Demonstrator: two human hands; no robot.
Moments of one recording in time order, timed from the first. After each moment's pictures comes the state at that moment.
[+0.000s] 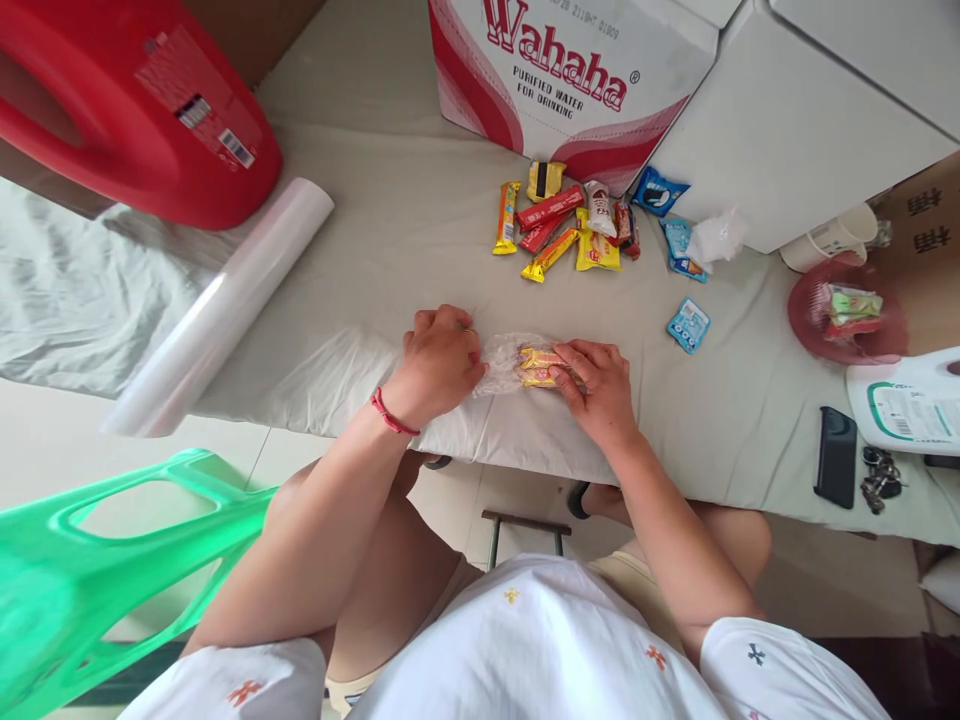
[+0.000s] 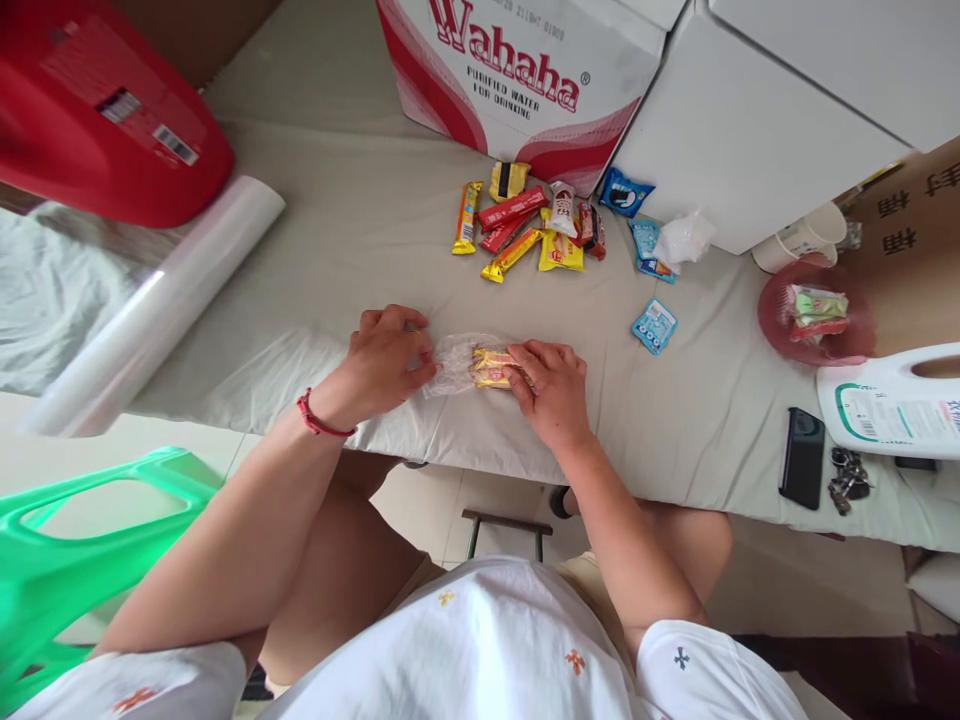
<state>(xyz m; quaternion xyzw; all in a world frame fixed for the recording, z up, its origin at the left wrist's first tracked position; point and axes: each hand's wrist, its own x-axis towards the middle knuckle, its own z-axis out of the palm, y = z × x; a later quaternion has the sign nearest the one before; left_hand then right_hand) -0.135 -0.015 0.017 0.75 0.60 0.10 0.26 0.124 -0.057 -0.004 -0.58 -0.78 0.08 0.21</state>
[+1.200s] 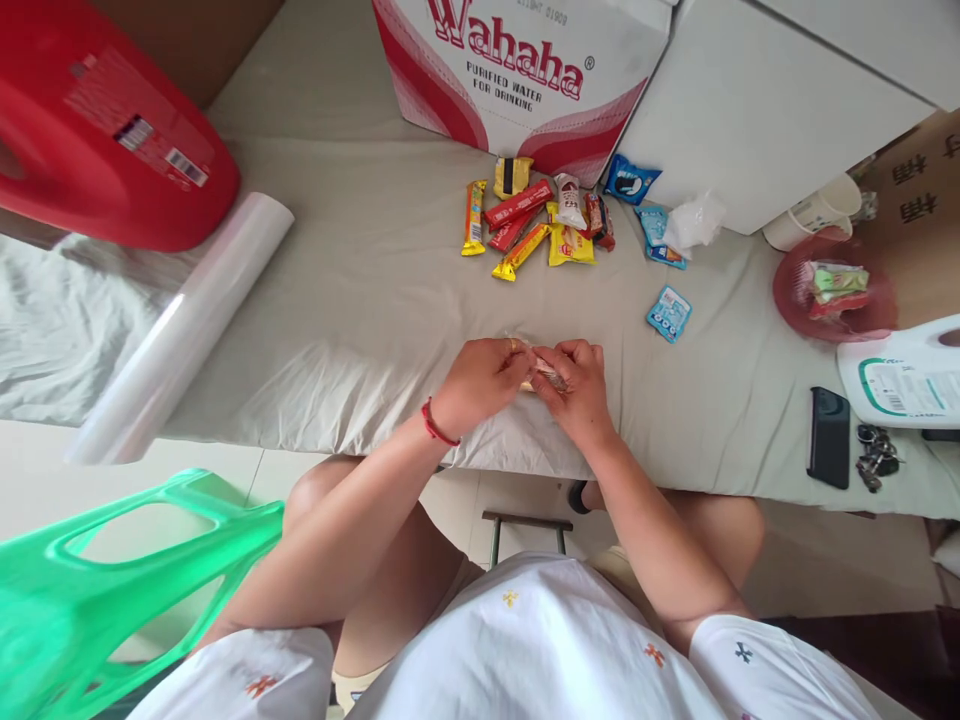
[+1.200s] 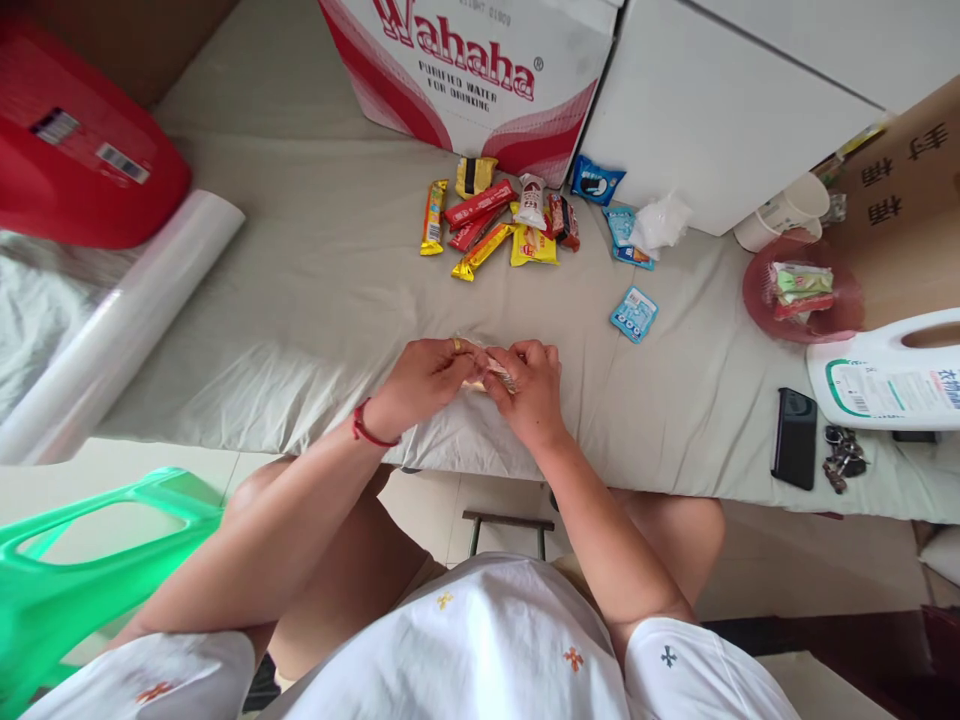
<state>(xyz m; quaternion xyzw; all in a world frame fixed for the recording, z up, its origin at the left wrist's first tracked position) -0.057 -0.020 0.029 0.71 0.51 0.22 0.44 0.125 -0.060 -0.016 -0.62 -0.73 0.14 0.25</state>
